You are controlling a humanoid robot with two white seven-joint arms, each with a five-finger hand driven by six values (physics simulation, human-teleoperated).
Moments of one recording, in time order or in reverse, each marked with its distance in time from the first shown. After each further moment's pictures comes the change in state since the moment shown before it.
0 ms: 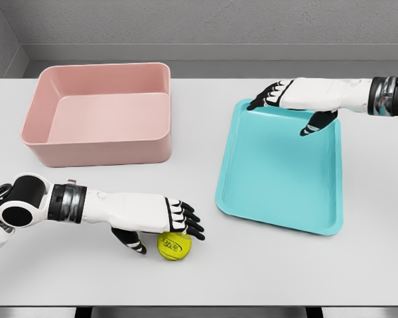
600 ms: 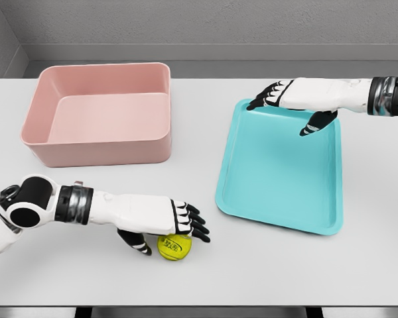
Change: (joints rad) left arm 0.005 -0.031 -0.005 0.010 -0.021 0.000 0.000; right arm 0.000 0.000 0.000 0.000 0.000 0.000 0.000
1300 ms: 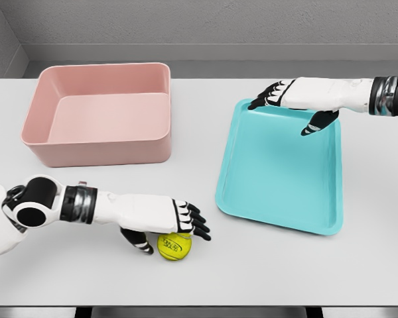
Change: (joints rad) left arm 0.003 -0.029 -0.002 0.035 -0.025 0.000 0.000; right arm 0.000 -0.005 0.000 0.001 -0.001 0.000 -0.001
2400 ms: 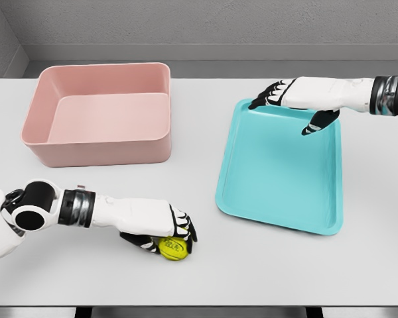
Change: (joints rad) left arm 0.018 0.014 0.001 0.006 0.006 0.005 -0.008; right arm -0.002 -0.001 0.000 0.000 0.000 0.000 0.000
